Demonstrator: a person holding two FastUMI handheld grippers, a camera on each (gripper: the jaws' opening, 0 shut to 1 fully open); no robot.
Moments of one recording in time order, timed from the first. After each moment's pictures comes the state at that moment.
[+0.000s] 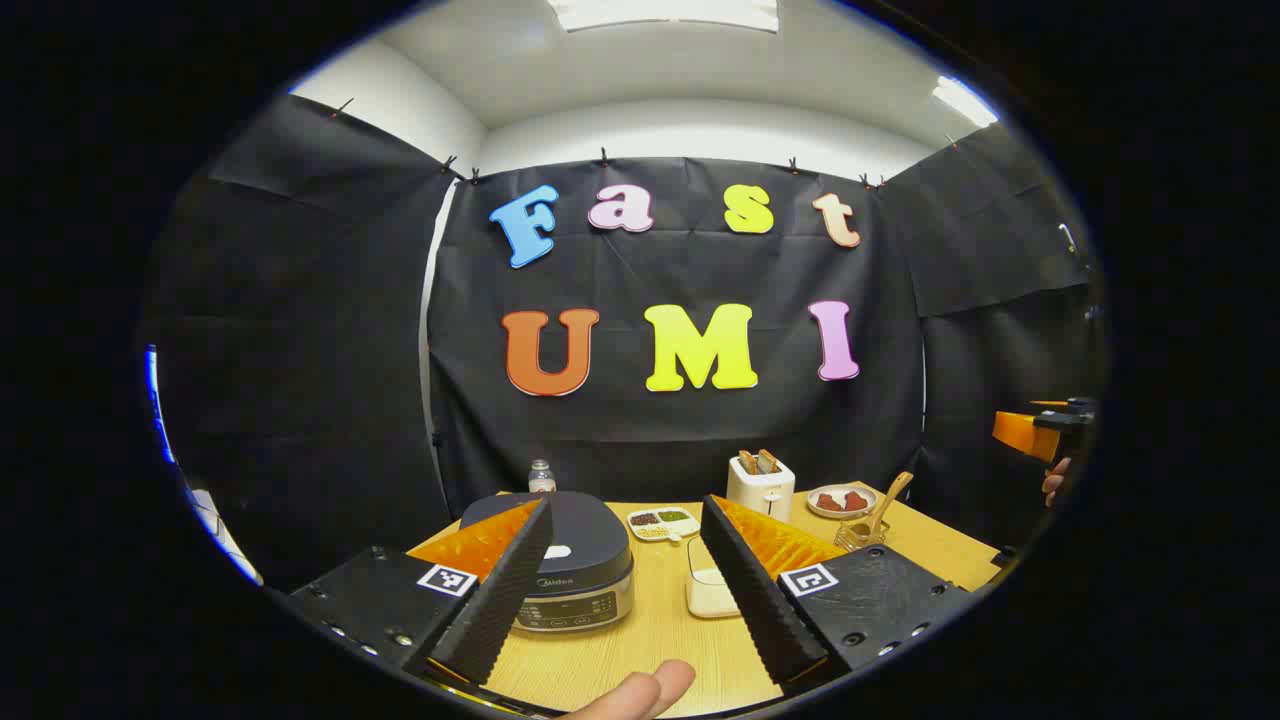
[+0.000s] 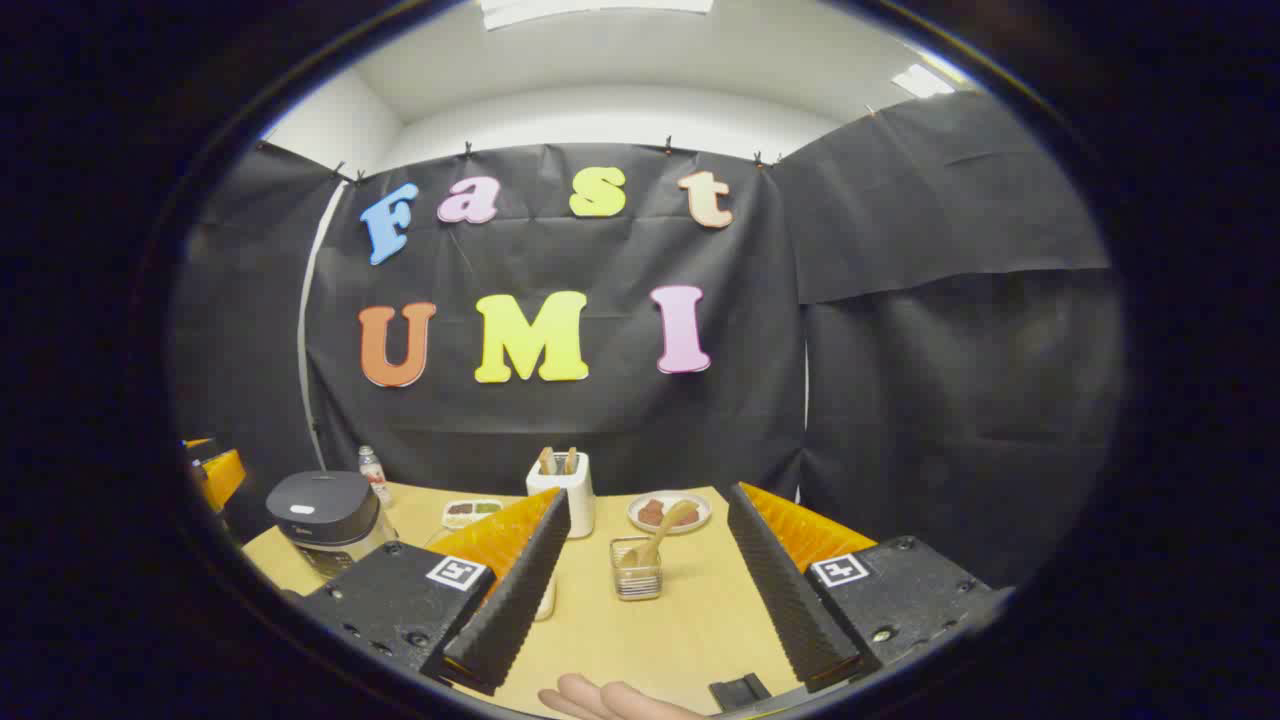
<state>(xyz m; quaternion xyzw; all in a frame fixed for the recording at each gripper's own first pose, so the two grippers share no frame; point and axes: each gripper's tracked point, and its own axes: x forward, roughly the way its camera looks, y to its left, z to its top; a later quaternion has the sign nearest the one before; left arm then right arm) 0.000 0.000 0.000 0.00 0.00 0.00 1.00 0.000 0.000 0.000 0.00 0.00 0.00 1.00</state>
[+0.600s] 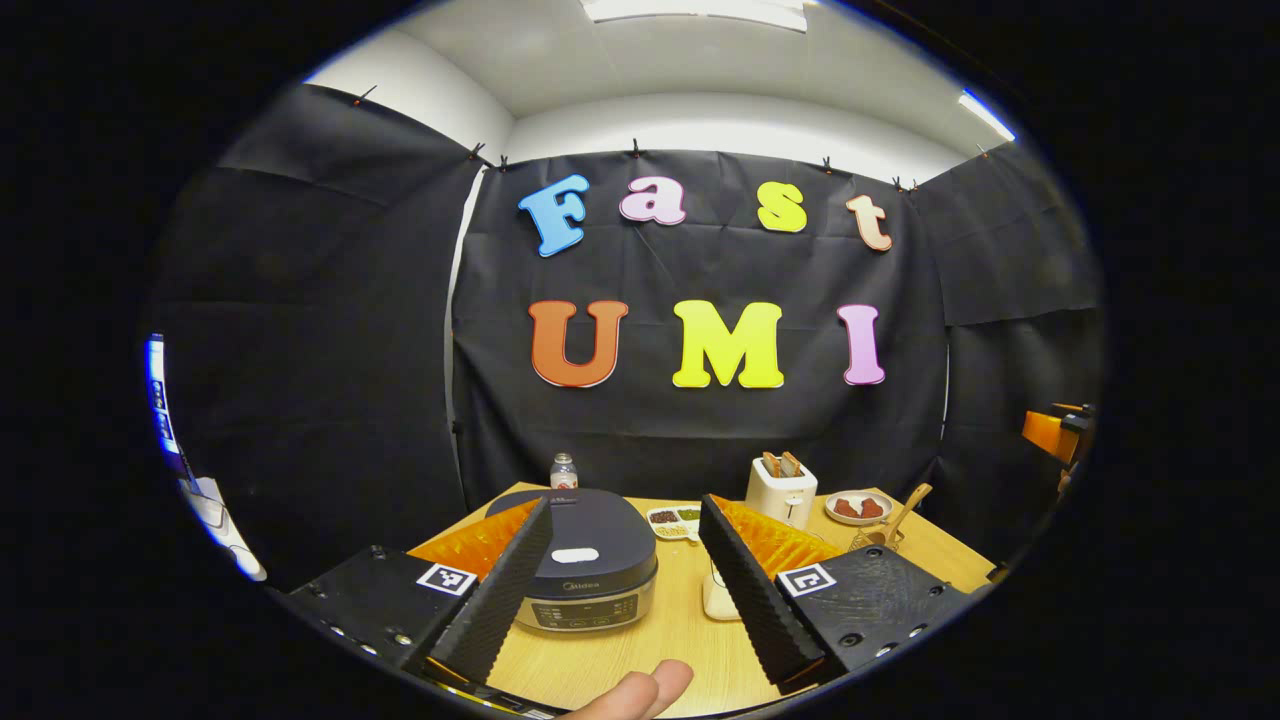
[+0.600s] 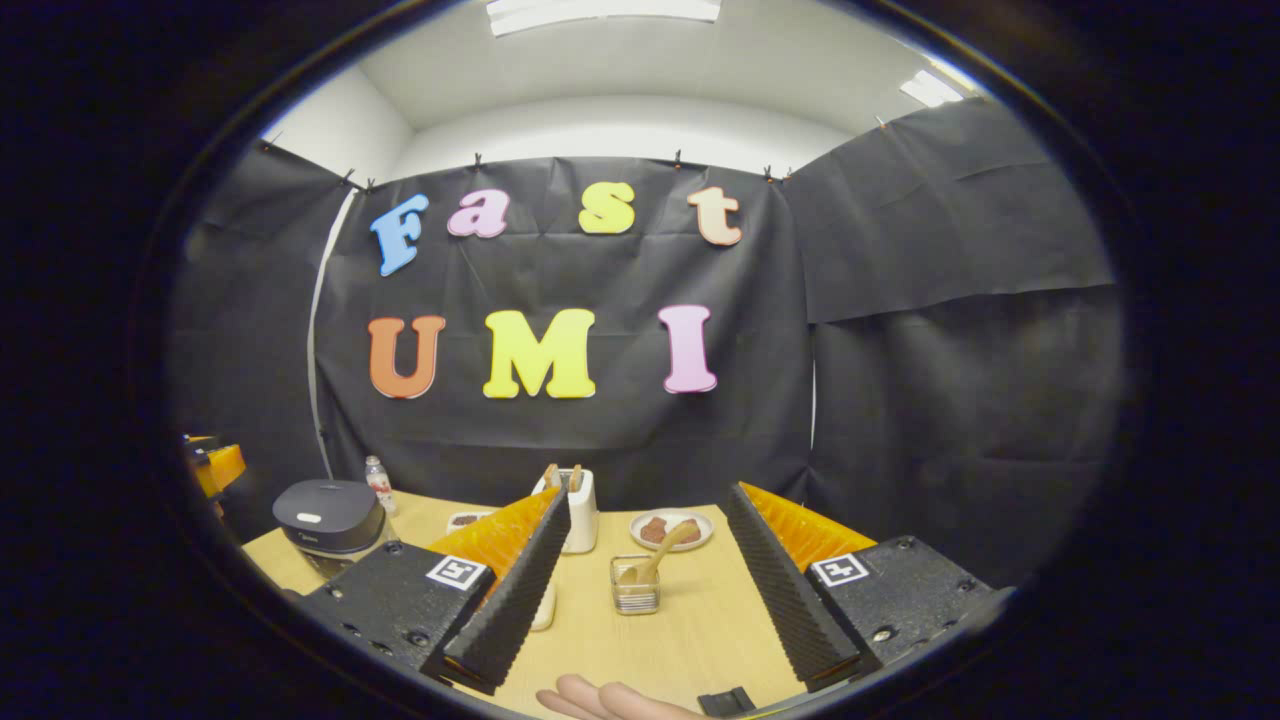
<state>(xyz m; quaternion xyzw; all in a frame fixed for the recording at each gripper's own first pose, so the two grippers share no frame) 0.005 0.033 0.024 -0.01 0.00 0.04 1.00 -0.003 -0.014 0.044 -0.01 -0.04 0.00 1.00</state>
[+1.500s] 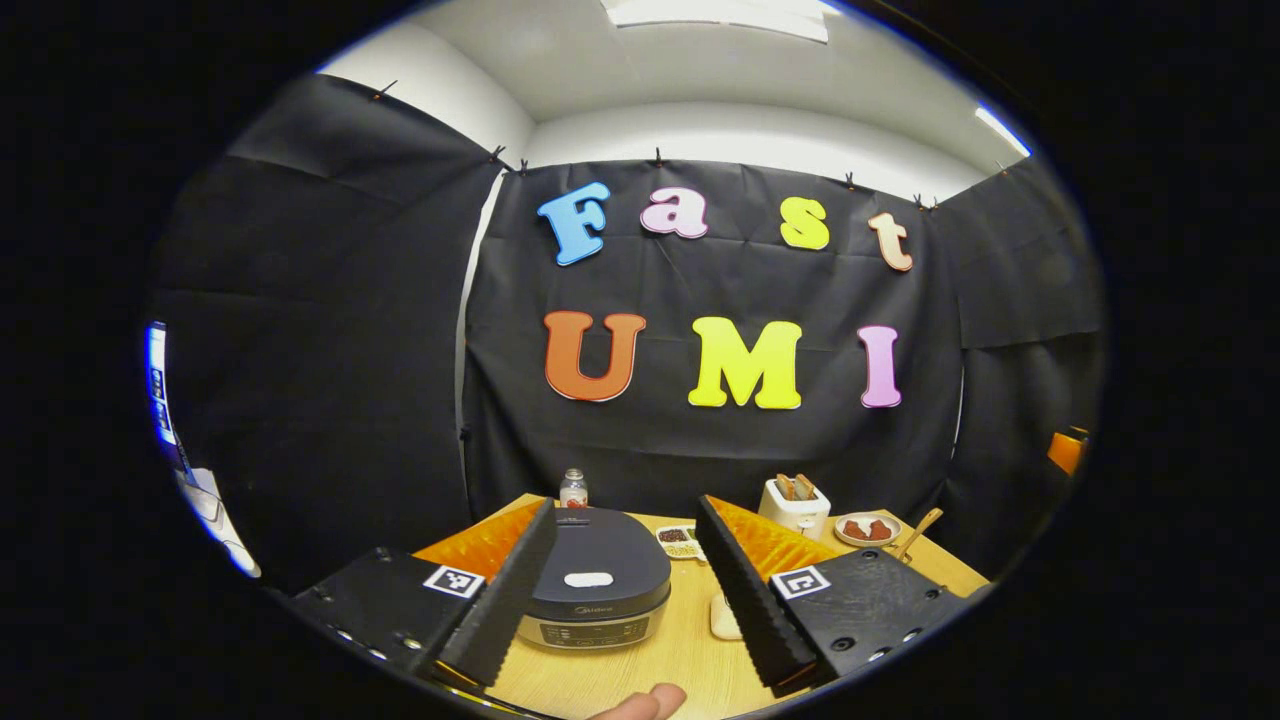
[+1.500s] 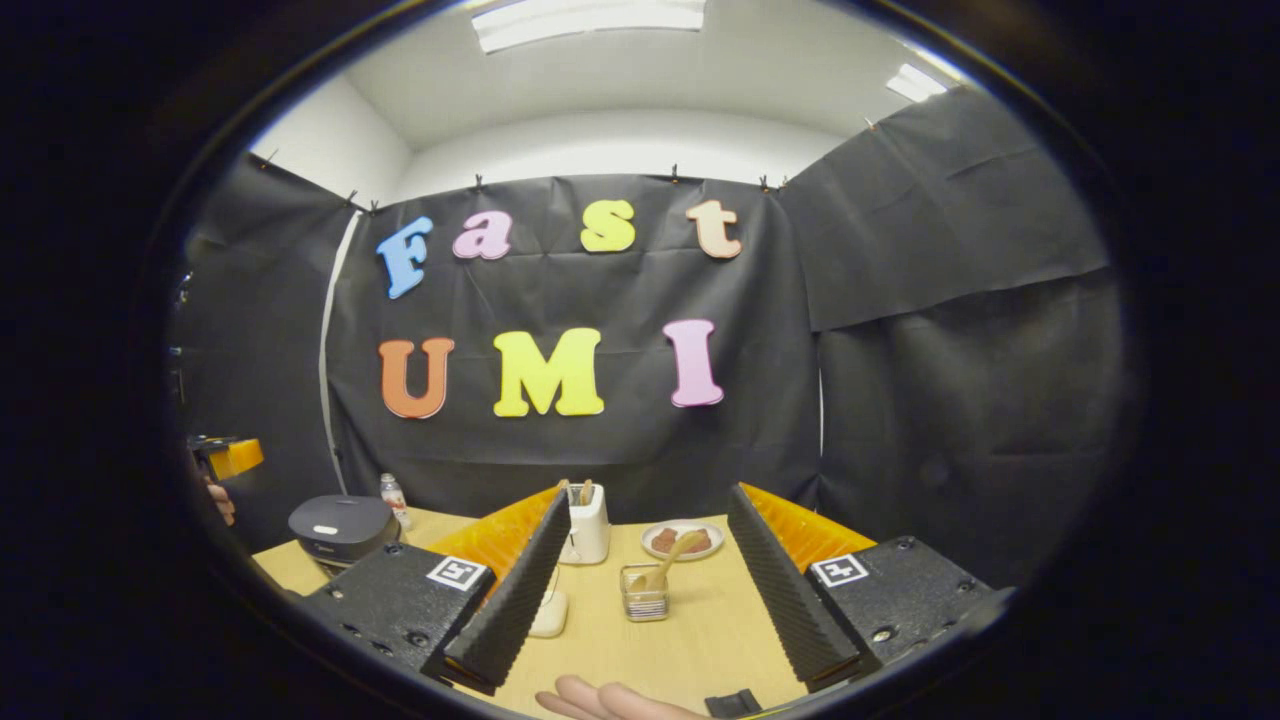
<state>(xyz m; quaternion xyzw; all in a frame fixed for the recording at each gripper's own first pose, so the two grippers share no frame) 0.017 0.038 0.025 -0.04 0.01 0.04 1.00 -0.013 -0.017 0.037 0.01 -0.05 0.02 1.00</state>
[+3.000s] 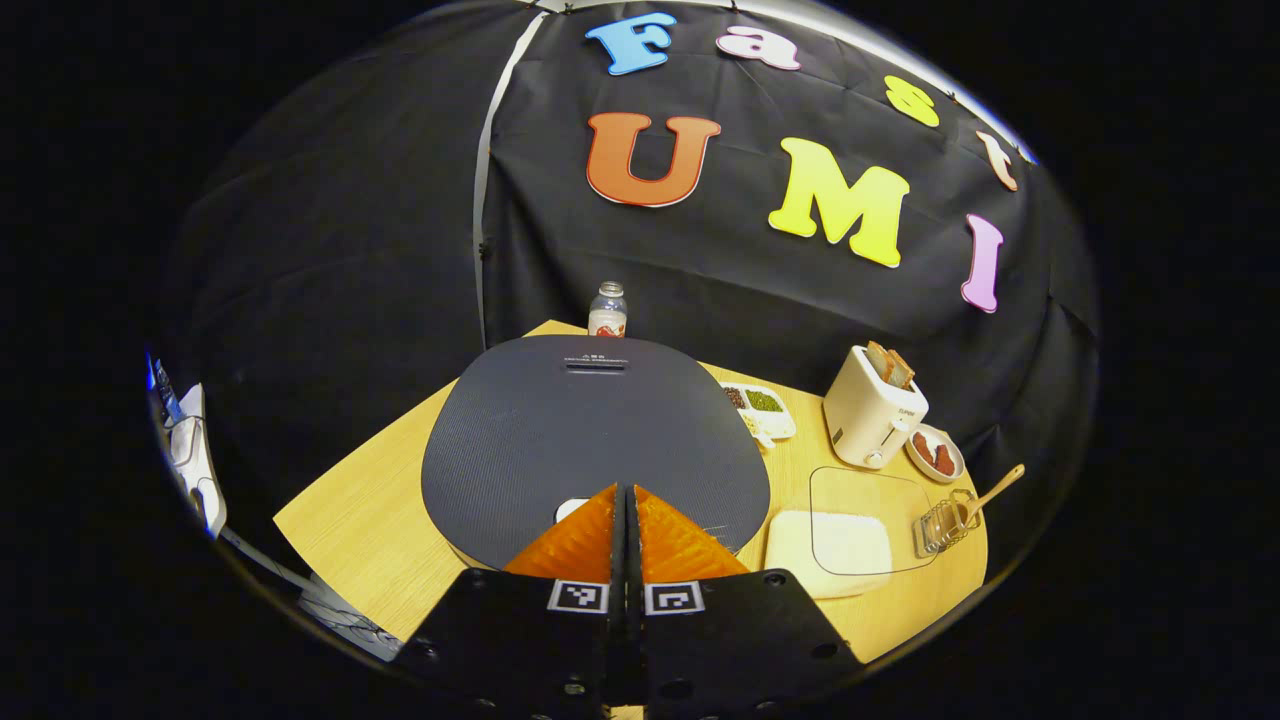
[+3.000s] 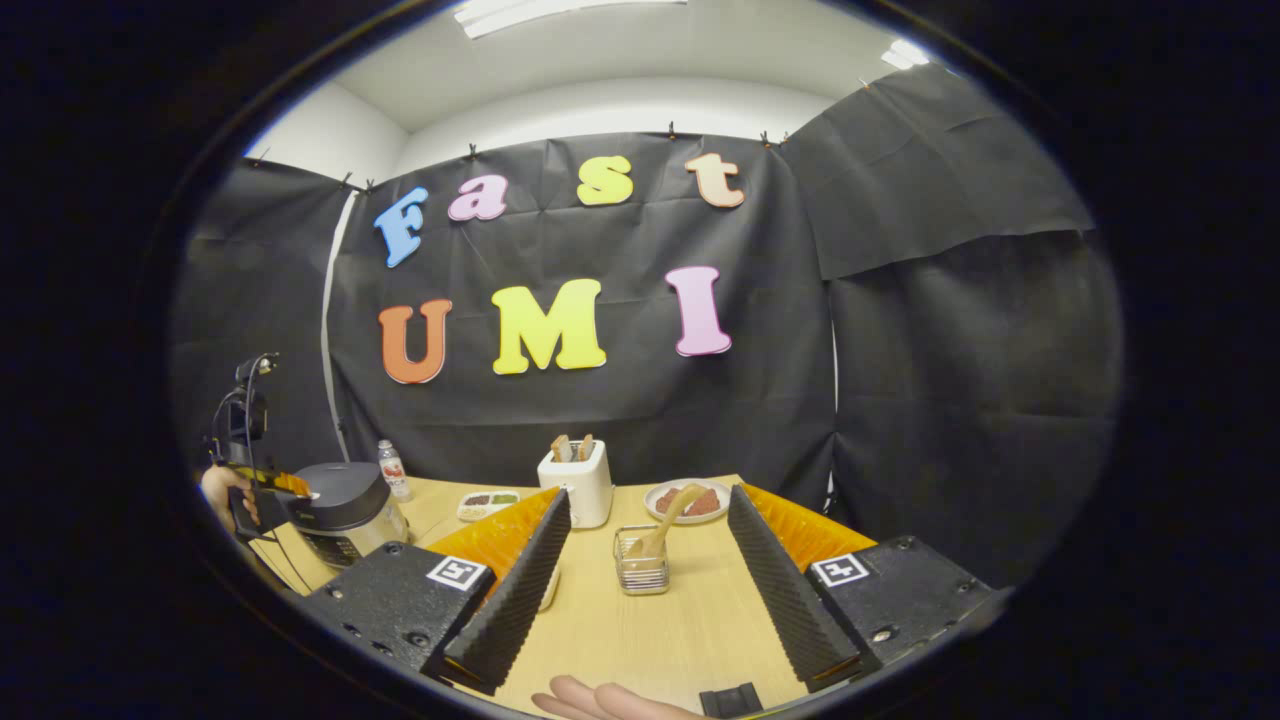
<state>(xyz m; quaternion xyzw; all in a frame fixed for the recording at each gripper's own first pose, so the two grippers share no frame) 0.135 0.072 -0.139 -0.07 0.27 0.10 0.95 0.032 -0.034 -0.035 0.02 0.00 0.04 1.00</state>
